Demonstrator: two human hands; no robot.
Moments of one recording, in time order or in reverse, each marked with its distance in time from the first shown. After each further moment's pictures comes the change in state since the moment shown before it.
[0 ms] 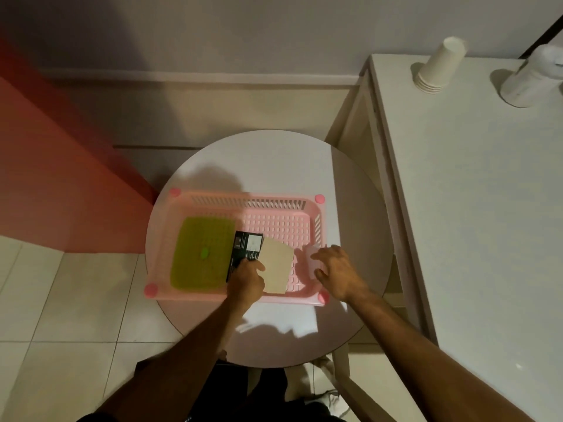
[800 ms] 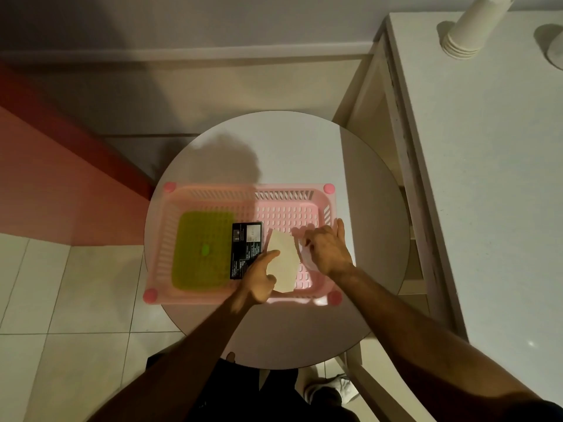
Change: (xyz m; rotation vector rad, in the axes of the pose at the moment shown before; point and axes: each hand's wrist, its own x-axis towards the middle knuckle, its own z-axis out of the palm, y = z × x) left_hand 0.028 -0.012 0.011 -0.225 -0.261 0.073; right_hand 0.073 -0.026 0.019 -0.179 0.112 -0.069
